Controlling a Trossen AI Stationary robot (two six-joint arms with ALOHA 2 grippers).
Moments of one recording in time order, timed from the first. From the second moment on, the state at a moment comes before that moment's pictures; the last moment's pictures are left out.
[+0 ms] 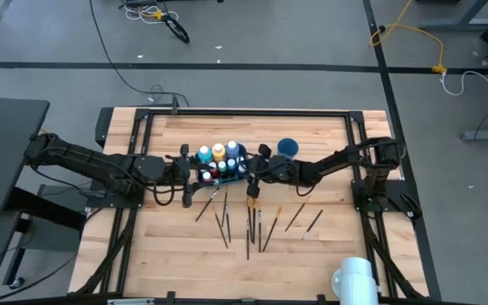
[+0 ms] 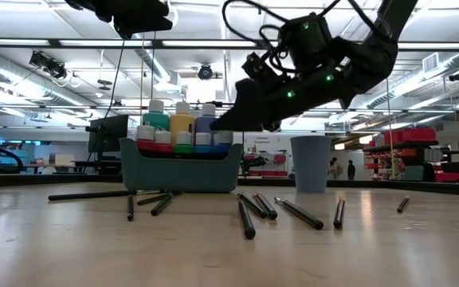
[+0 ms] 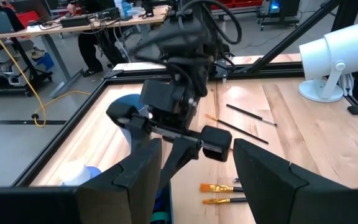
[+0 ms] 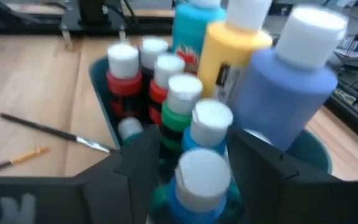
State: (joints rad) left arm -0.21 0.93 0.66 0.02 -0.37 0.00; right arm -0.06 1.86 0.82 0.76 0.23 -0.04
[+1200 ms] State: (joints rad) left arm -0.21 0.93 0.66 0.02 -0.37 -0.03; right arm 0.02 1.75 0.82 0.15 0.06 0.56
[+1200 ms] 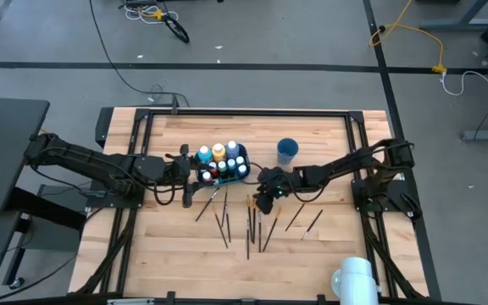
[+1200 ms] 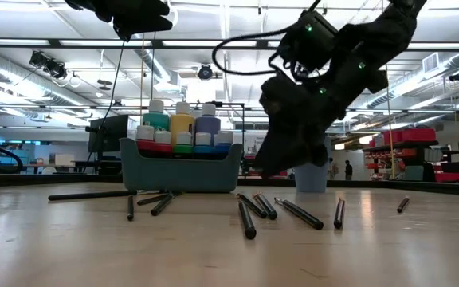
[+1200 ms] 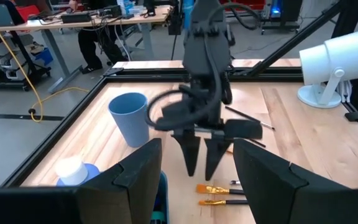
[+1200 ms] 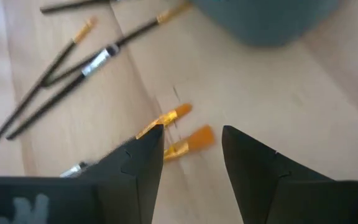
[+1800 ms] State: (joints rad) left arm -0.21 0.93 0.66 0.02 -0.37 -0.03; right arm 0.03 1.87 0.82 0.27 0.04 0.60
